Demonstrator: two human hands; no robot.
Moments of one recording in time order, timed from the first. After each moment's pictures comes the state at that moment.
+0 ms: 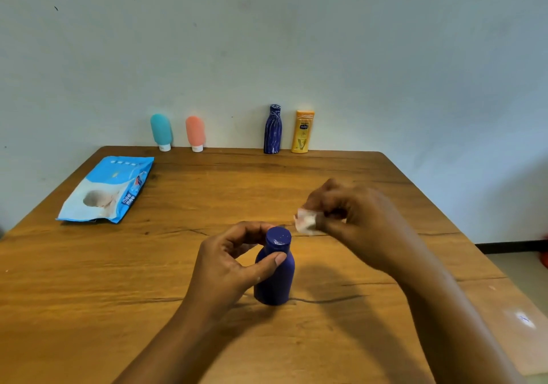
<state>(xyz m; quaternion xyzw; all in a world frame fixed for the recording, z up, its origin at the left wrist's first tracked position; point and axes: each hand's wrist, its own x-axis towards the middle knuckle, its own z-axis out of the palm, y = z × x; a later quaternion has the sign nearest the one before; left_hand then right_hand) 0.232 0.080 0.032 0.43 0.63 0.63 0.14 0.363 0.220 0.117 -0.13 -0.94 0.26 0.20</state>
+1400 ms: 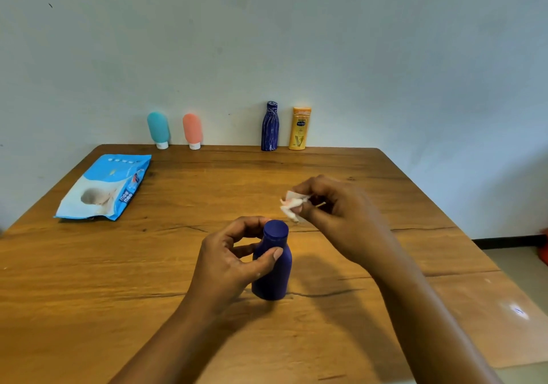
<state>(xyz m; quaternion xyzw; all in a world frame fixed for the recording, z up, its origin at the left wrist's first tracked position) 0.233 0.083 0.024 0.41 0.62 0.65 0.16 0.353 0.214 0.105 -0.15 -0.90 0.32 0.24</state>
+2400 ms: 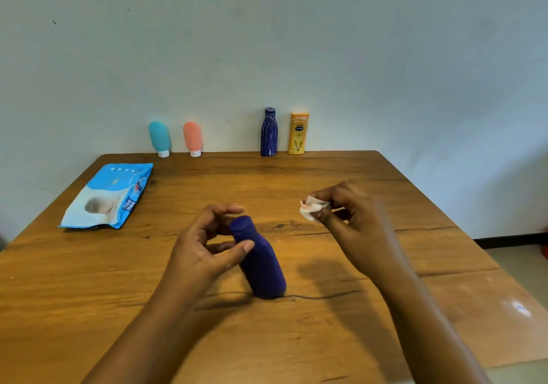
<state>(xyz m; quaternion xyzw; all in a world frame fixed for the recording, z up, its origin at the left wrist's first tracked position) 0.206 0.065 0.039 0.42 0.66 0.61 0.14 0.367 0.226 0.079 -0.17 -0.86 0.33 0.36</state>
